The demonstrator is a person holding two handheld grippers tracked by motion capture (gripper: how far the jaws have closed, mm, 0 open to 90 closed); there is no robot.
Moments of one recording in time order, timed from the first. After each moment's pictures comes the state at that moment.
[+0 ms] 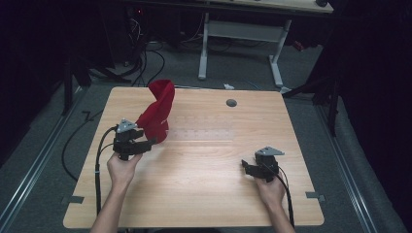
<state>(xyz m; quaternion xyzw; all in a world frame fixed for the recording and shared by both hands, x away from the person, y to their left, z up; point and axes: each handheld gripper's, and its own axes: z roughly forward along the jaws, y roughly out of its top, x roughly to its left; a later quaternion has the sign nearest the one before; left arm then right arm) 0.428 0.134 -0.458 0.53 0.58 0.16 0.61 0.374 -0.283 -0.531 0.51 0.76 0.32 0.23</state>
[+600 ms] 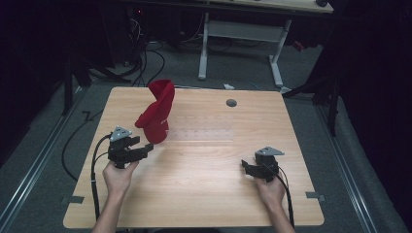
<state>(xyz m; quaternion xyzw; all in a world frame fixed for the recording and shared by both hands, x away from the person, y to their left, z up) 0.406 0.144 -0.462 0.51 0.59 0.14 0.61 0.374 -0.283 -0.531 0.51 0.76 0.32 0.23</state>
